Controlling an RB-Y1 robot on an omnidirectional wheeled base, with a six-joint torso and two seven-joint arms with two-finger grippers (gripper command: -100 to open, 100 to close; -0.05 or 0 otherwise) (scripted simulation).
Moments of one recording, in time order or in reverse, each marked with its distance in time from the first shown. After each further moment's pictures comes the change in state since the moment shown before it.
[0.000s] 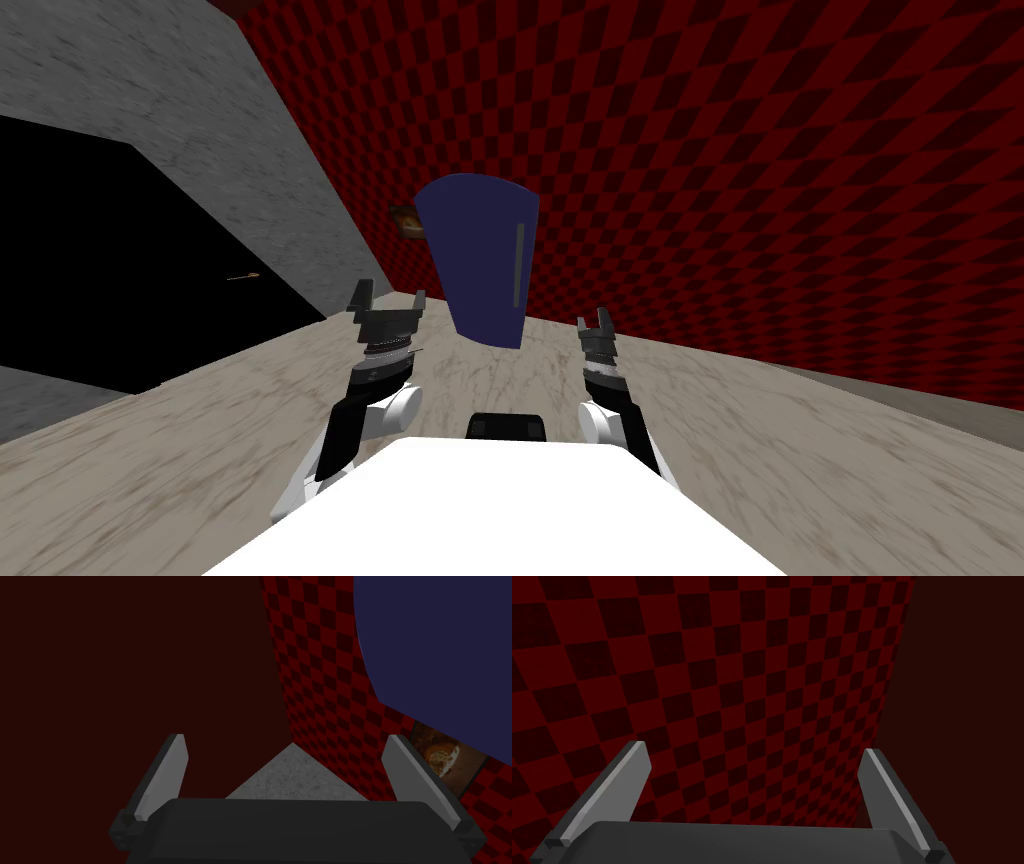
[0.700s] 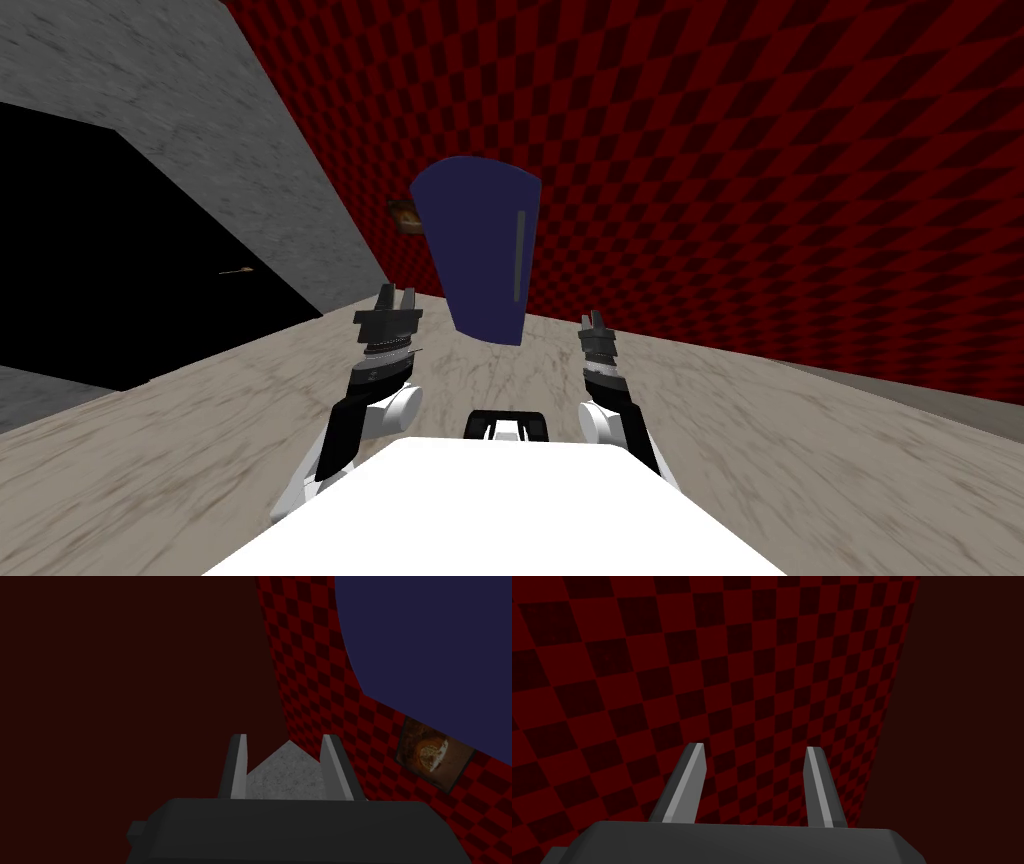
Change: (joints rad) left arm 0.000 0.000 0.000 0.000 0.000 0.000 0.000; right arm 0.000 0.000 0.000 0.000 0.000 0.000 0.000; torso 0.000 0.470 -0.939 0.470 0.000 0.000
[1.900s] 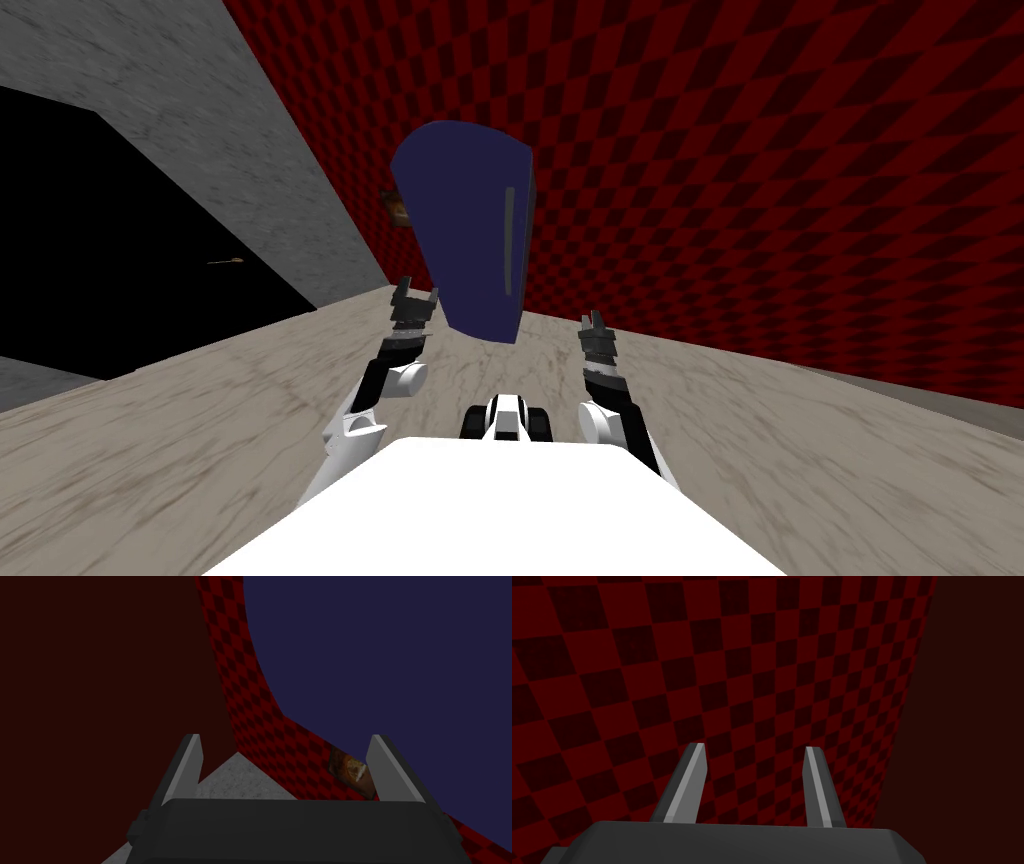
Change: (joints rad) left arm -0.218 0.168 0.048 0.223 0.145 0.105 0.042; right arm 0.000 0.000 0.000 0.000 0.000 0.000 0.000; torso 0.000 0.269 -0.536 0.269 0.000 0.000
